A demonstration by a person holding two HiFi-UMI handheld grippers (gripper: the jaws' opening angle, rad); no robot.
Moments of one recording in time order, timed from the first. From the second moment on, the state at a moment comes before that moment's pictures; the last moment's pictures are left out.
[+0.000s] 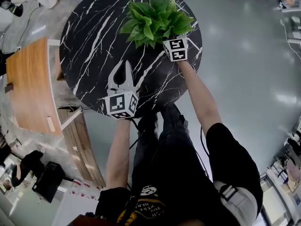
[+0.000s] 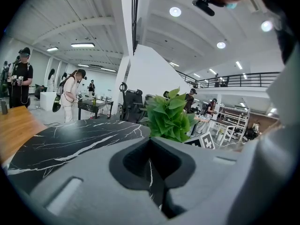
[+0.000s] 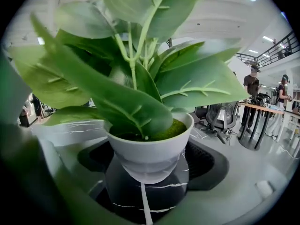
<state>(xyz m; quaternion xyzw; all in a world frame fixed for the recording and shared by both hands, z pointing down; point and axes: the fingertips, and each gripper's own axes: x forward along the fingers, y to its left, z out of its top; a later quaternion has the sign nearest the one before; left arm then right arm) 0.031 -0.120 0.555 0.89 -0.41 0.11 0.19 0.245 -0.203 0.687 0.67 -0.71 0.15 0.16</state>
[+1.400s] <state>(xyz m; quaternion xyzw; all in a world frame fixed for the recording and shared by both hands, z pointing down) 0.016 0.023 0.410 0.92 -0.35 0.08 0.18 0.138 0.056 0.434 0.70 -0.69 0.16 0.08</state>
